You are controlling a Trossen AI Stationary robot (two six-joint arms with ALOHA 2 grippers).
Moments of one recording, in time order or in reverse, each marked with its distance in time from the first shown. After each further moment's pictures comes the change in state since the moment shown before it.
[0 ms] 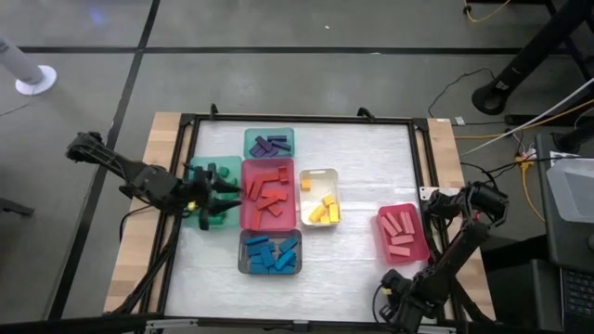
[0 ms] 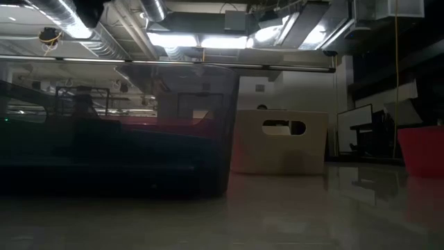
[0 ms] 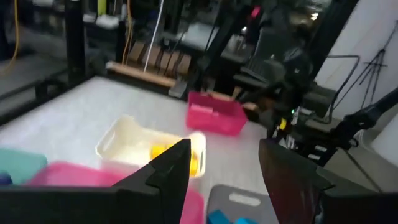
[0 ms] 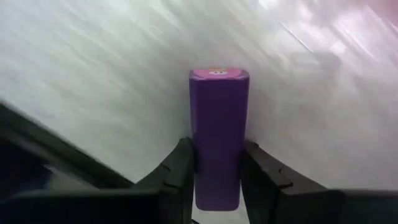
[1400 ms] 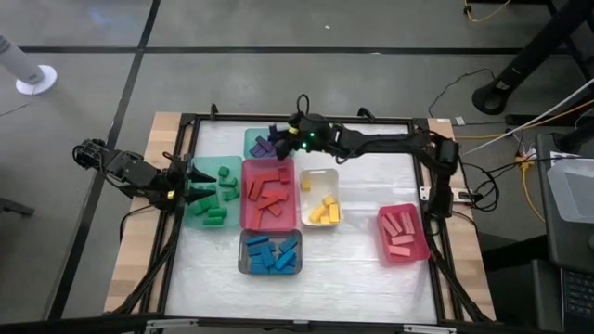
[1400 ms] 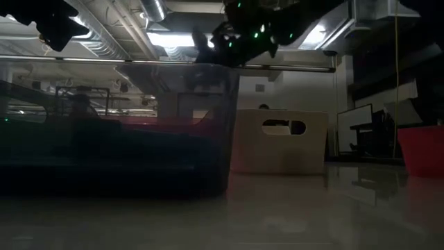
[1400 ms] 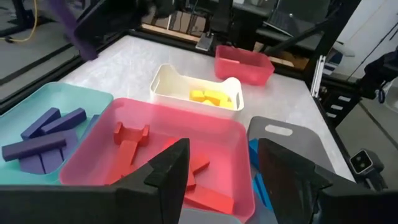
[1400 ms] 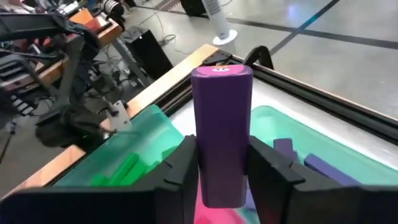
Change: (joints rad) left arm 0.000 -0.420 0.000 -0.620 0.000 -0.045; right arm -1.304 0.093 0.340 0.836 0.173 -1.440
